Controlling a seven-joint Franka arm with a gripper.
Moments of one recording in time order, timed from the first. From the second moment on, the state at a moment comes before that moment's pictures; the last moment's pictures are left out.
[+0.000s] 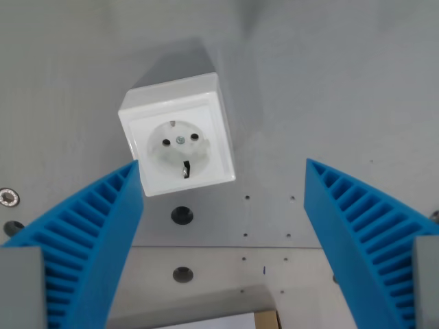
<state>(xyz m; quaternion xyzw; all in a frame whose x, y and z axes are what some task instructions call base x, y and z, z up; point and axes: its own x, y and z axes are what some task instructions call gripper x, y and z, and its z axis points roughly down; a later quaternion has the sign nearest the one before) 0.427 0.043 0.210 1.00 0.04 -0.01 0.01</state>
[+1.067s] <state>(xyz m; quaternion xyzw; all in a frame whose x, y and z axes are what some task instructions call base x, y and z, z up) 0.420 0.063 0.169 1.00 0.09 -0.01 0.01</state>
